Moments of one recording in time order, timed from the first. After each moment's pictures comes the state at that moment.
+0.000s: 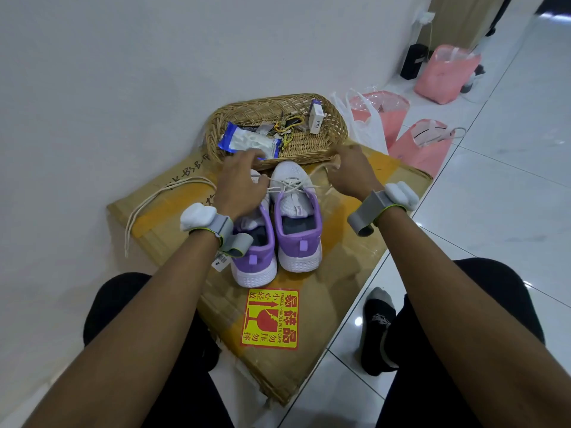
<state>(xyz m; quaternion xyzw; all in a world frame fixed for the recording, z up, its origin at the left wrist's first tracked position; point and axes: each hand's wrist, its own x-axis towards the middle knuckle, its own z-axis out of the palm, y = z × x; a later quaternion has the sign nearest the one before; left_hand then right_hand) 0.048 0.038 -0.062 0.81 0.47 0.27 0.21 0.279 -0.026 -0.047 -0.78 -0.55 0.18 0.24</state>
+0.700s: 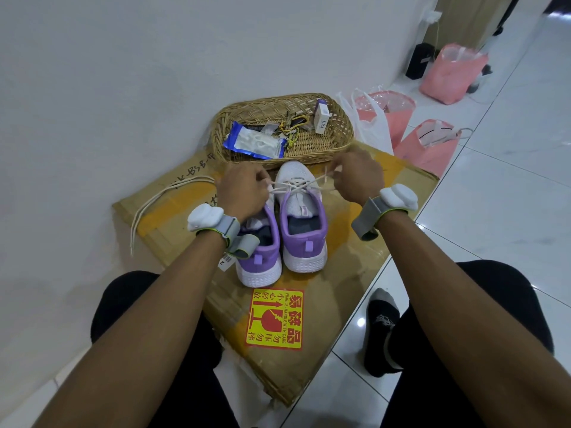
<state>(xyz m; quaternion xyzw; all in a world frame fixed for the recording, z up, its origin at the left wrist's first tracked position) 0.050 0.034 -0.061 0.79 0.56 0.20 0.15 0.274 -0.023 -0.055 -0.82 -0.56 0.01 0.15</state>
